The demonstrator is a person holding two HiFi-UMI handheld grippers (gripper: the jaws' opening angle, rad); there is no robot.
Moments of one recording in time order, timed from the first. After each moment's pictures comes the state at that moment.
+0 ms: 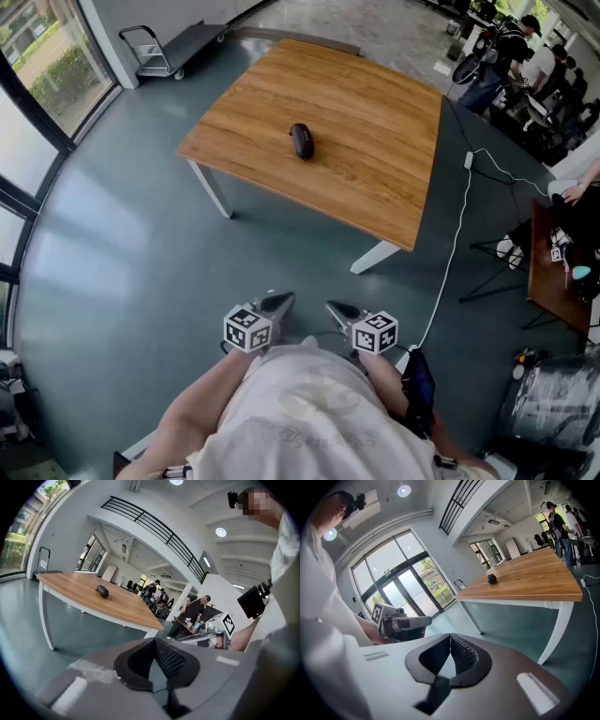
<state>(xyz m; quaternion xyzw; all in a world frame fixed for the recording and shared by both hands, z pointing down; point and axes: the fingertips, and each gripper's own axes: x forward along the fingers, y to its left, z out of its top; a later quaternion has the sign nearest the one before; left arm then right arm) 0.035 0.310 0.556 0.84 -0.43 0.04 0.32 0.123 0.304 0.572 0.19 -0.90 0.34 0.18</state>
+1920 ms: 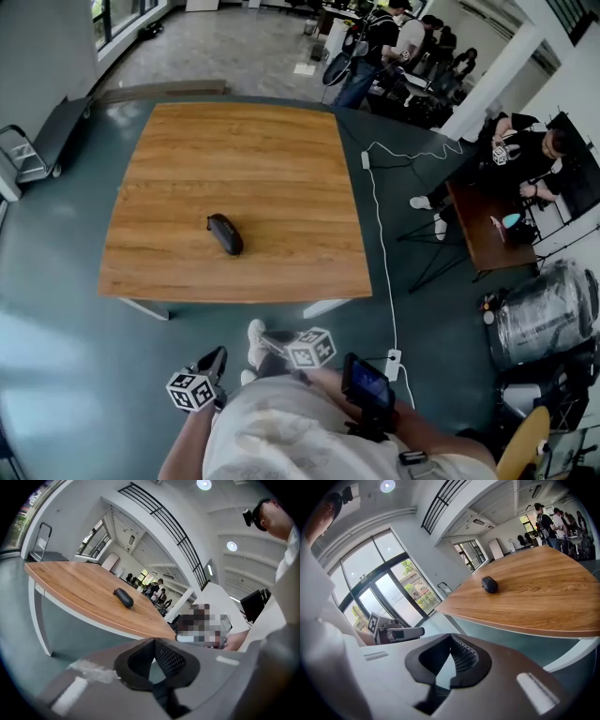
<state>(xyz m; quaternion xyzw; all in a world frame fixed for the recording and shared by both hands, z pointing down) -0.185 0.147 0.593 0.83 -0.40 0.02 0.40 -0.076 0.120 0.581 0.27 -0.86 0.39 0.17</state>
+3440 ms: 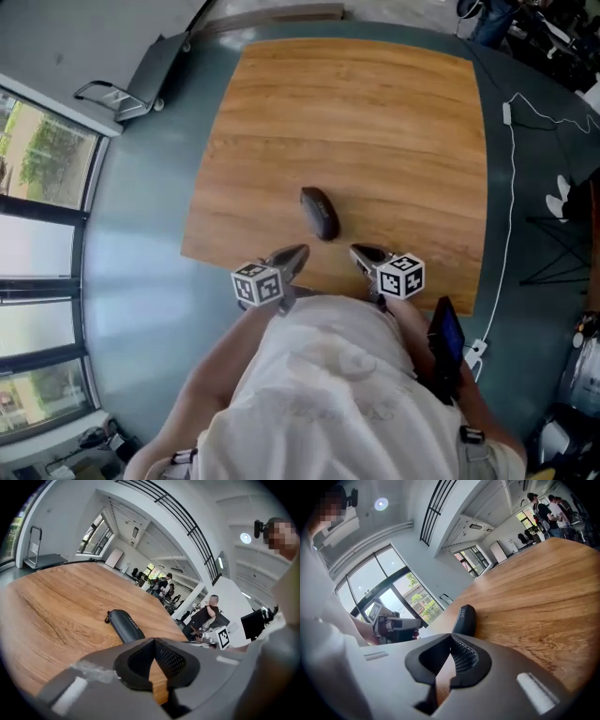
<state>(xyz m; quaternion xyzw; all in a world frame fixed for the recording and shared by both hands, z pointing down) -0.140 -0.131 0.564 0.82 -0.40 0.08 0.40 -0.031 -0.141 0.594 0.25 -0.88 0.38 0.10</state>
